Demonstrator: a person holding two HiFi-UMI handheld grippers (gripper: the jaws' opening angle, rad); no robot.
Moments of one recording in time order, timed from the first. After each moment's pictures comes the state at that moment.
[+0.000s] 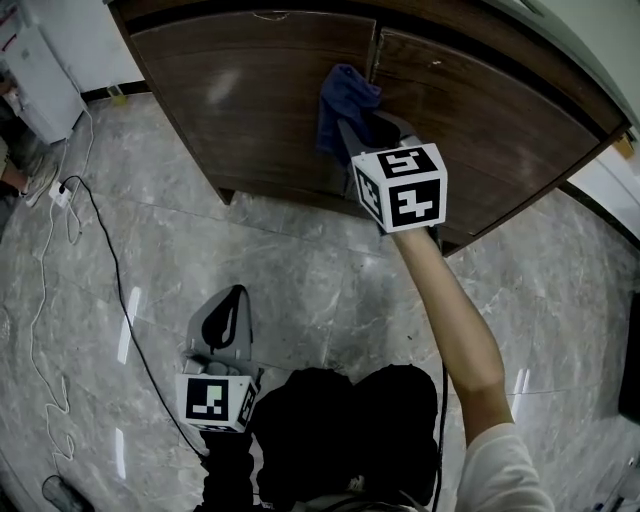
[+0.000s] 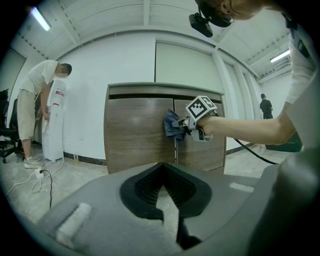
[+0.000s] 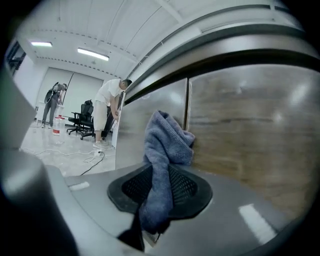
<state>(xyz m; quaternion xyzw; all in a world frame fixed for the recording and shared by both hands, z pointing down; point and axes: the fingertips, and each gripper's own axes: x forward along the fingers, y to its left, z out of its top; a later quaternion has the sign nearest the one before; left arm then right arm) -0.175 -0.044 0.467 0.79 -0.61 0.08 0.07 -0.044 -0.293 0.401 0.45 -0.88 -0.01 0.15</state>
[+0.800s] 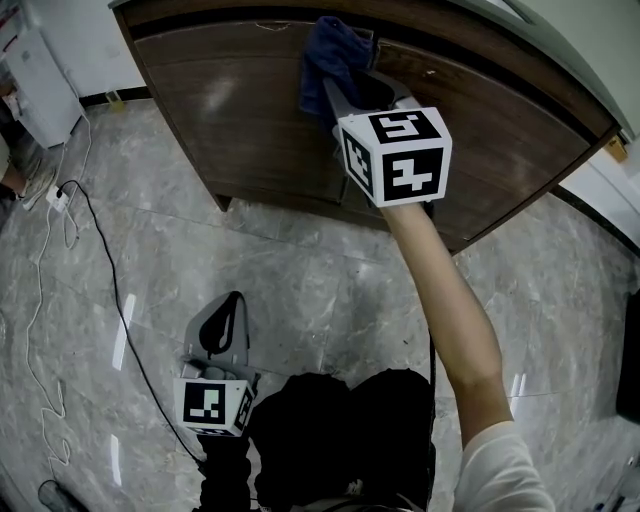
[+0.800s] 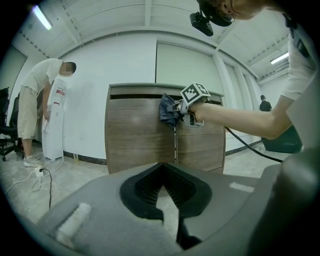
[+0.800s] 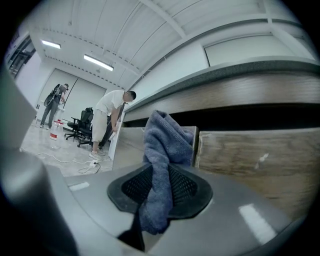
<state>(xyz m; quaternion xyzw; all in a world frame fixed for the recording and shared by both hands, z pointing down) -0.178 -0.038 0.466 0.79 -0.61 0.08 0.07 -0.069 -0.300 0.312 0.45 -0.88 -0.07 0.09</state>
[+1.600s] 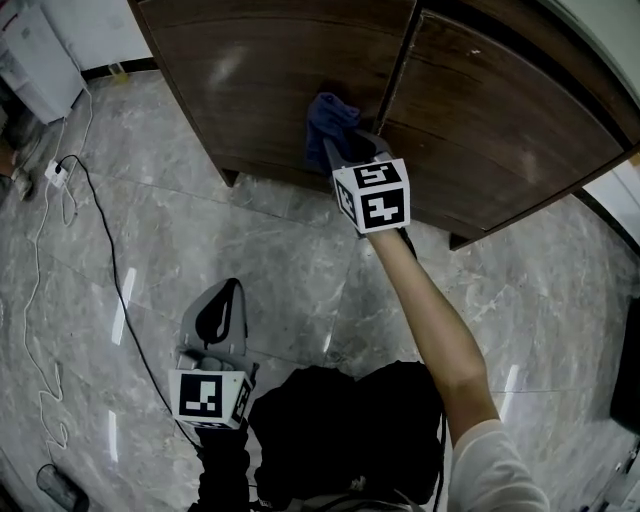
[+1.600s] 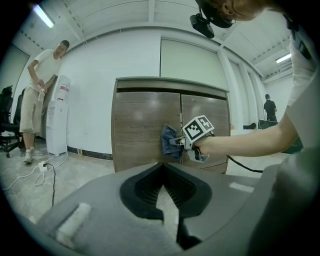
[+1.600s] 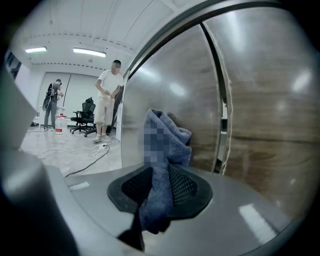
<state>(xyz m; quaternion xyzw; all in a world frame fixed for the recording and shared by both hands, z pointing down) -0.201 -0.040 0.489 0.77 -0.62 0.08 0.09 -0.089 -0.300 0.513 0.43 -0.89 0.03 0.17</state>
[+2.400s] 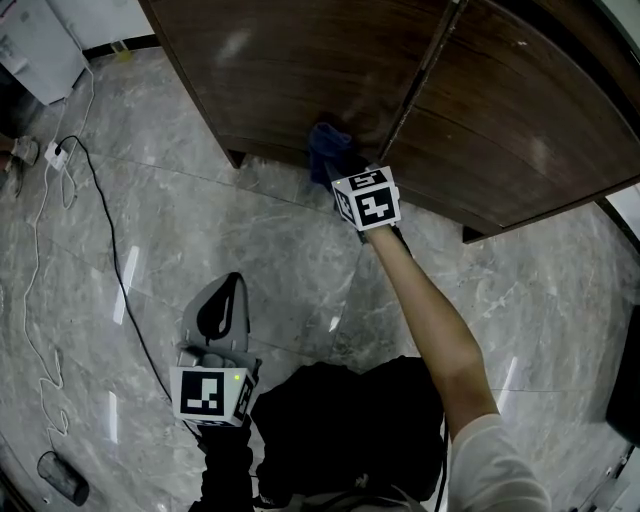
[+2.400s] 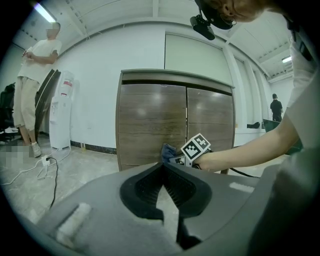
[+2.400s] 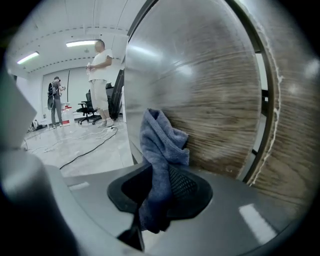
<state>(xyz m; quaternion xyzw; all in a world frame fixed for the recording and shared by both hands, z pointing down) -0.215 -0.044 0.517 0.76 -0.63 0.10 0.12 -0.109 -0.298 0.653 0.37 -0.89 0.10 0.25</state>
